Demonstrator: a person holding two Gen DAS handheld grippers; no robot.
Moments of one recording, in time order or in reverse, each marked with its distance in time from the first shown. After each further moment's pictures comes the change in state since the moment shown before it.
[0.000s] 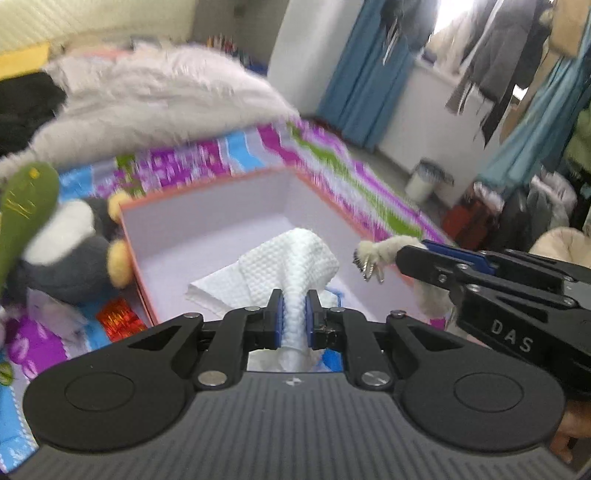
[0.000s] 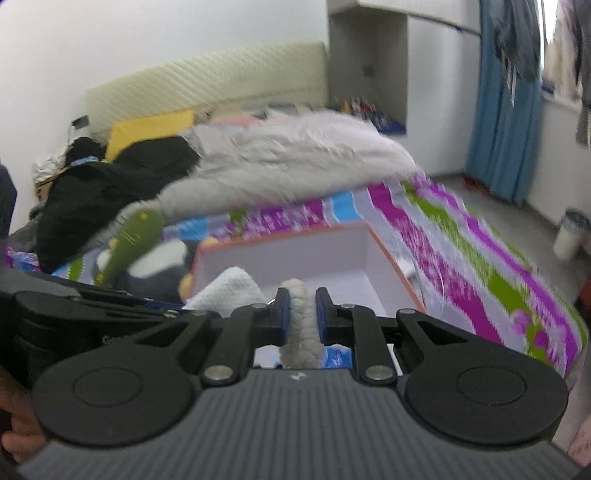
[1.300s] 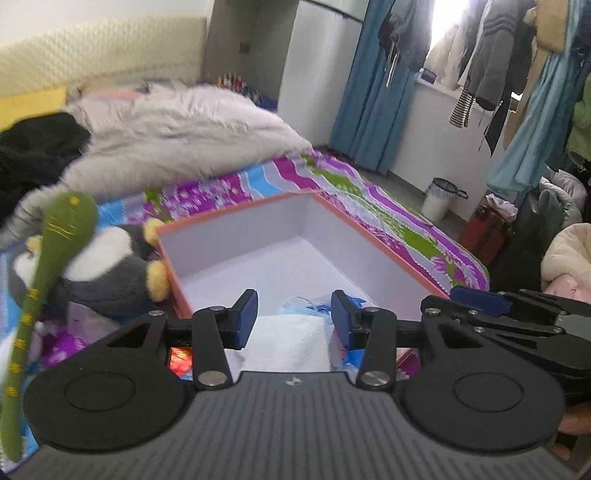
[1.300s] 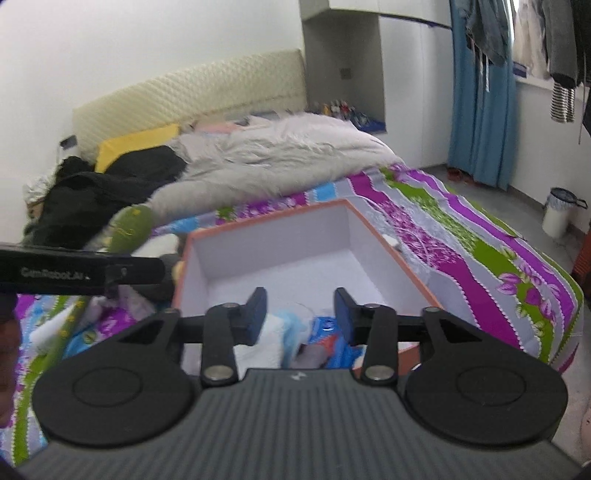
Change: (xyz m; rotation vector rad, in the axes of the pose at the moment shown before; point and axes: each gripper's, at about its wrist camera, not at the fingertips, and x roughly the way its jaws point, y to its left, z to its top) left arm -0.042 -0.001 -0.032 0.070 -0.125 0.081; right arm -0.037 -0.001 -0.053 0.057 -0.071 -0.019
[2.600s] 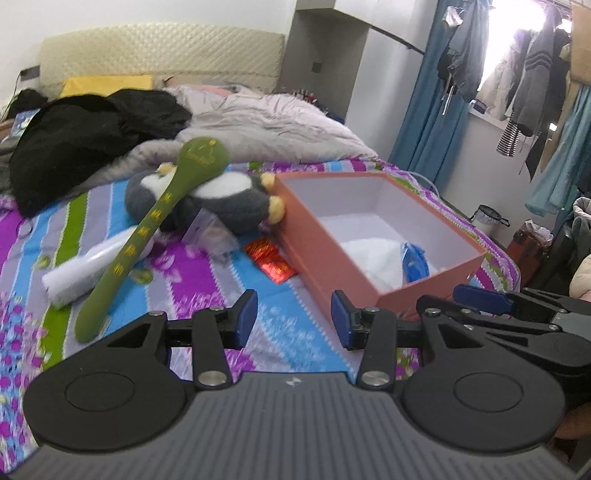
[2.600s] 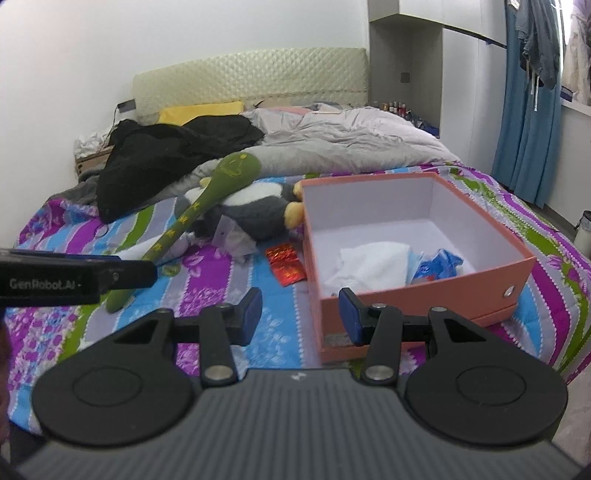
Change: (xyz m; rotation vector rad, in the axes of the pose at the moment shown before) left arm -0.161 0.070 -0.153 -0.128 -0.082 0.157; right arm -0.058 0.132 -0.095 -0.134 0.021 0.093
